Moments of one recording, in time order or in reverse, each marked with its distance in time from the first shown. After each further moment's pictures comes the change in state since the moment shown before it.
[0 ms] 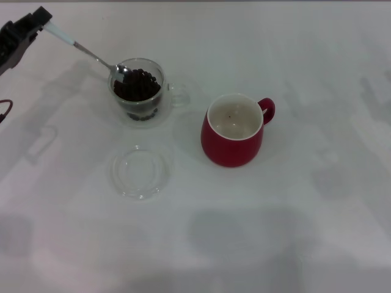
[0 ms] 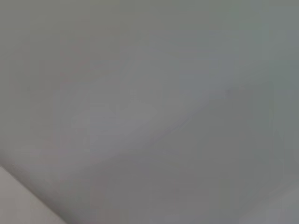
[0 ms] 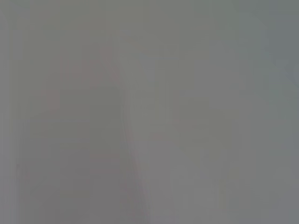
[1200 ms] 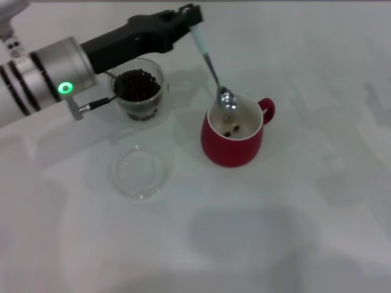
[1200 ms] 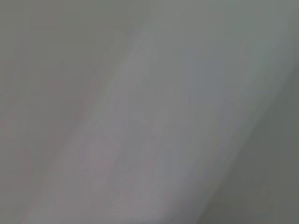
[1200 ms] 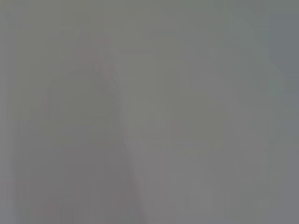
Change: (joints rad) left arm -0.238 -0.027 0.005 0.146 0.297 0.025 0.398; right arm -0.028 0.003 0.000 -0.010 0.001 0.000 0.000
